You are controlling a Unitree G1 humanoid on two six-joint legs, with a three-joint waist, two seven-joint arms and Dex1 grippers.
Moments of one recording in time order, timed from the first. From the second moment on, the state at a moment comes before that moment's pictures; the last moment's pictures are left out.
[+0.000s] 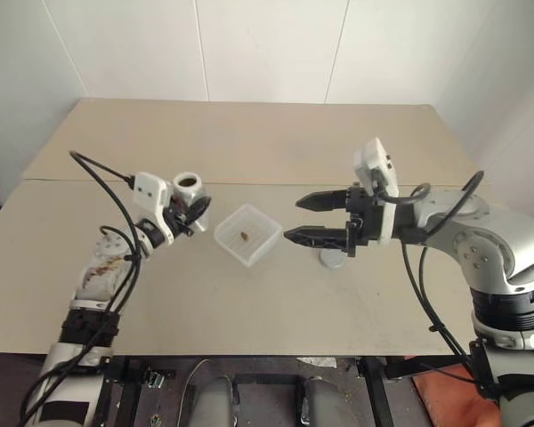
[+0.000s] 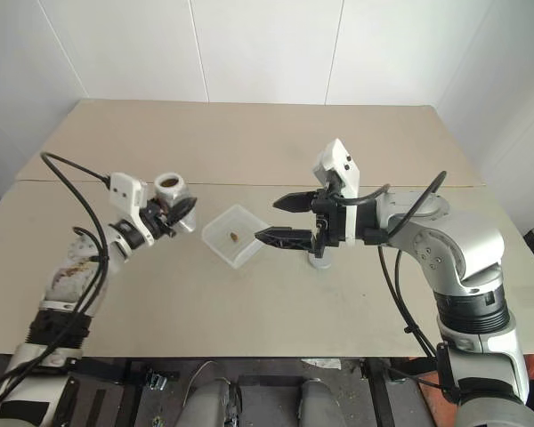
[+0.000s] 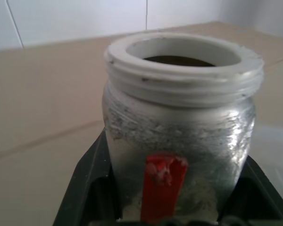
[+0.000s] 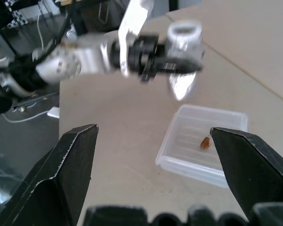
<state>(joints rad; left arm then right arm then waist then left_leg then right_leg) -0.48 0.54 -0.01 0.21 -0.50 0.23 -0.51 -0.72 -0.66 0.02 -0.32 0.76 1.00 0.87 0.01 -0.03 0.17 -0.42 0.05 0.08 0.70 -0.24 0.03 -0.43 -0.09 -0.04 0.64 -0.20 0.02</state>
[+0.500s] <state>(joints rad) -0.42 0.47 0.04 0.31 -0.34 0.11 -0.56 -0.70 -0.66 -0.01 -0.35 0.81 1.01 0.83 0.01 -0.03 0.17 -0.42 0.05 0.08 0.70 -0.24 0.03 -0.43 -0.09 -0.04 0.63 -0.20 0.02</state>
